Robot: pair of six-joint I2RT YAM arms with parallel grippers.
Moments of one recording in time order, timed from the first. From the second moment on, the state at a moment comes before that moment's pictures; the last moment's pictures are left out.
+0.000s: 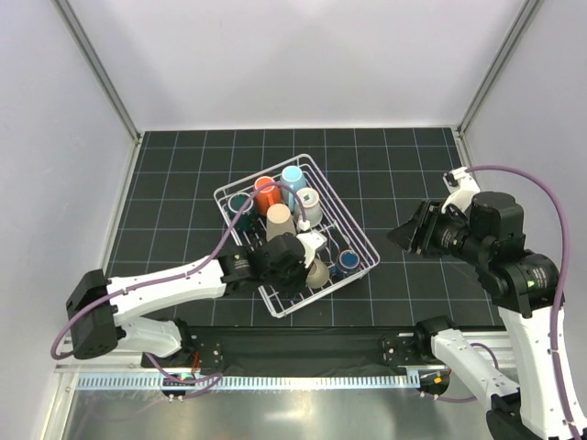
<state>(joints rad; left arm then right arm) -1.13 1.29 0.96 -0.52 -0.02 -0.35 0.23 0.77 1.31 -1.10 -0.32 0.42</state>
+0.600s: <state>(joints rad) -1.13 1.54 1.02 -0.55 0.00 -0.31 0.23 0.77 1.24 -1.09 -0.32 0.41</state>
